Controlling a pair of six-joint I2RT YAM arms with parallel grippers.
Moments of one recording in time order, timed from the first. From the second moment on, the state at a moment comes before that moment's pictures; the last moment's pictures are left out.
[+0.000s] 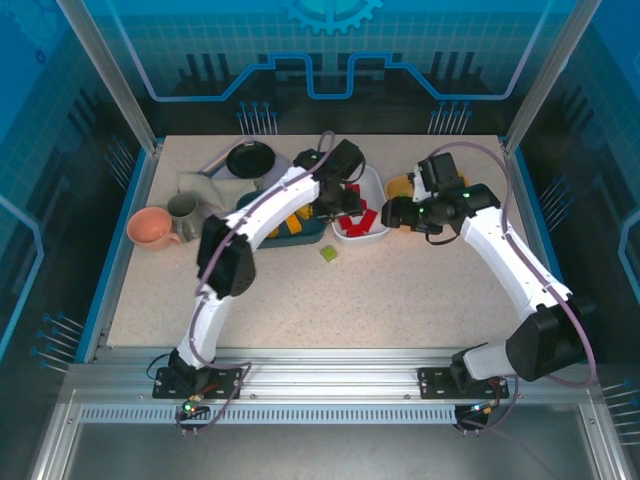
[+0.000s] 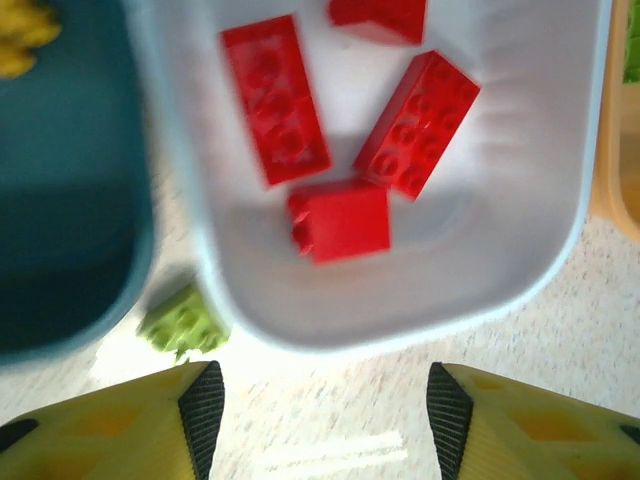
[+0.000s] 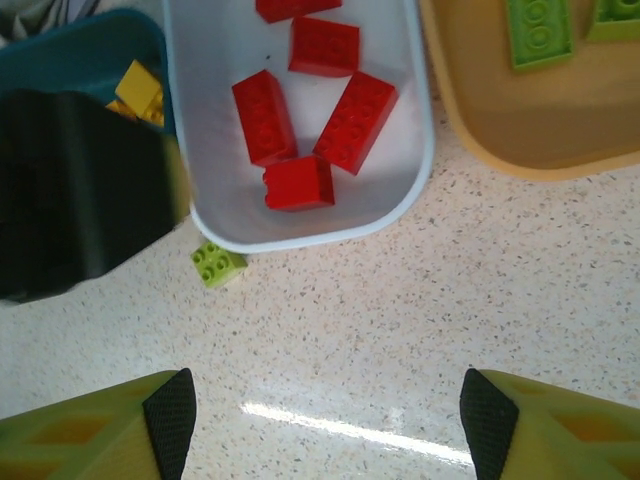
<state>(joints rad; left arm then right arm) -0.63 2.16 2.10 -1.16 0.07 -0.83 0.33 1.39 1.30 -0.93 -0.15 0.40</state>
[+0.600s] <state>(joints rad) -0.60 1.05 1.00 -0.91 -0.05 -1.01 0.78 1.85 1.31 -0.77 0.06 0.27</state>
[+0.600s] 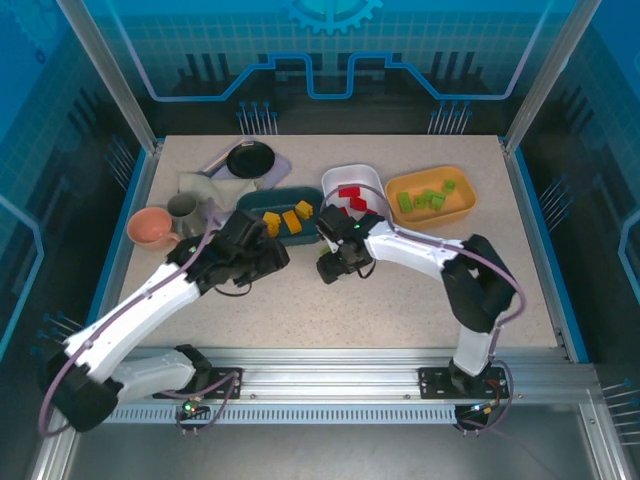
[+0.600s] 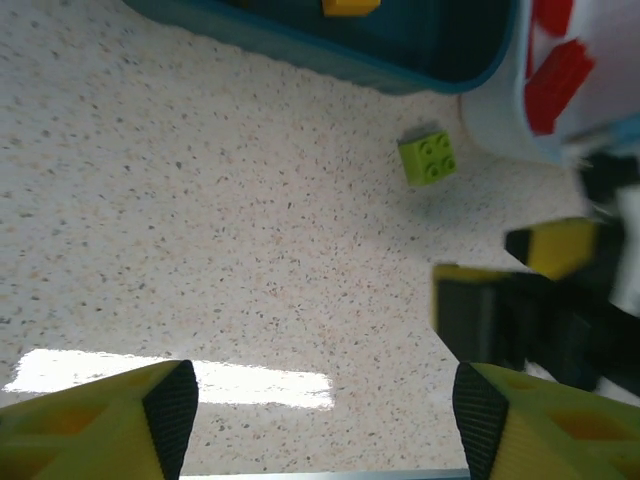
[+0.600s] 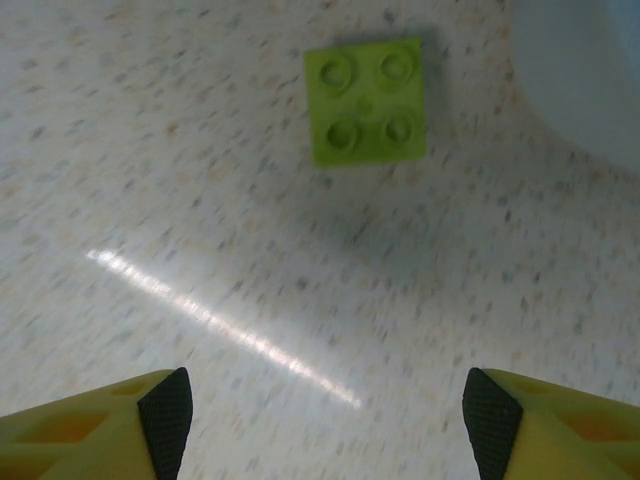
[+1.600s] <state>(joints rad) -0.59 0.83 0.97 -0.99 -0.11 -1.02 0.76 2.05 1.50 -0.75 0.14 0.22</state>
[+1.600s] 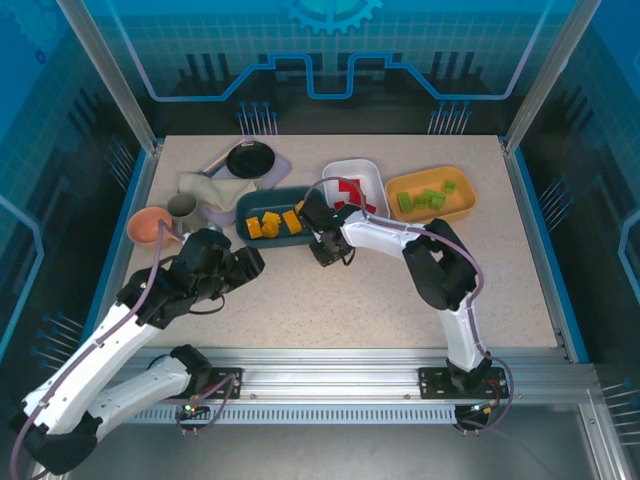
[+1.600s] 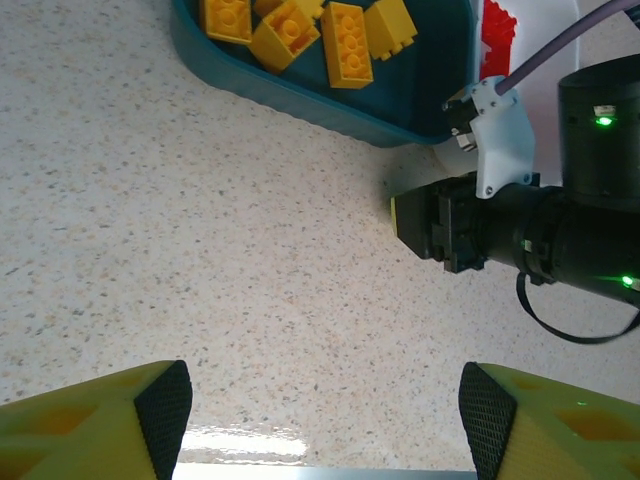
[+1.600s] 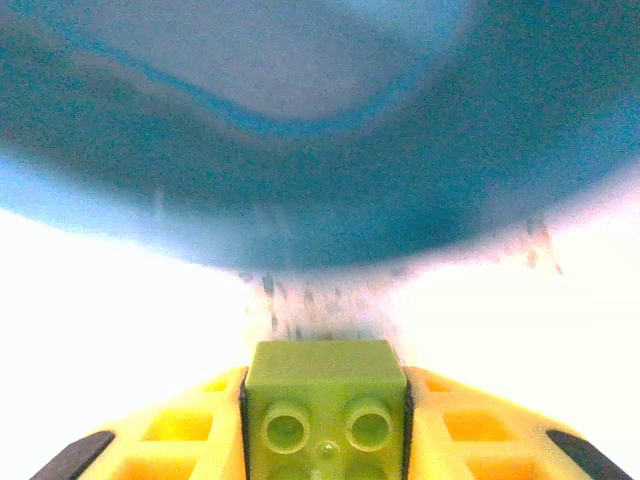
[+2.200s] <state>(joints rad) -0.60 1.47 1.38 -0.64 0.13 -0.85 0.08 1.88 1.59 -0.84 0.03 0.36</state>
